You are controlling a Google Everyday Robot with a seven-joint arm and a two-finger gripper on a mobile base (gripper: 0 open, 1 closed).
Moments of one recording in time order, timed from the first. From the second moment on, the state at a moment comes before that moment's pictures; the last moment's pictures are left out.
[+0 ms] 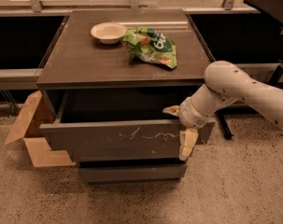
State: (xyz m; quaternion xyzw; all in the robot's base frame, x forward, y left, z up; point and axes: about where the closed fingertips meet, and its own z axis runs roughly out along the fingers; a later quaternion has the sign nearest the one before) arm 0.549 -0.124 0.662 -0.74 0.62 0.18 0.19
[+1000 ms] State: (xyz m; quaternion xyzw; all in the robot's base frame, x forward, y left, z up) arm 0.497 -0.125 0.676 -0.73 0.63 0.21 0.15
